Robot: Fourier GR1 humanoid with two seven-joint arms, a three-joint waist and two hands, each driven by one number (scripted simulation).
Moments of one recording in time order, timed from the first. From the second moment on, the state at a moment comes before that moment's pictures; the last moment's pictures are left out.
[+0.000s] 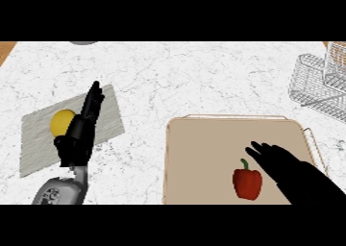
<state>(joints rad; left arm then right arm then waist) -0.14 0.10 -0.13 -1.56 -0.10 0.23 0.05 0.09 -0.45 0.33 -2.12 0.75 0.63 0.38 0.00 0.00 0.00</state>
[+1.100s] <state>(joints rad) -0.13 0.05 -0.10 -1.57 -0.15 0.19 0.05 0.09 -0.29 0.36 -1.94 0.93 0.58 0.28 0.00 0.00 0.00</state>
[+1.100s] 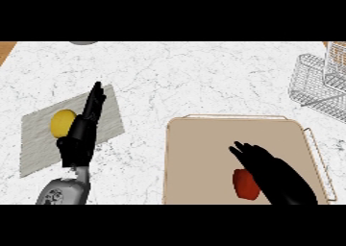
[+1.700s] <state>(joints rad) -0.13 0.03 -0.10 -1.58 -0.17 0.19 0.05 0.08 -0.26 0.35 -1.81 1.03 0.37 0.15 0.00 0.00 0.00</state>
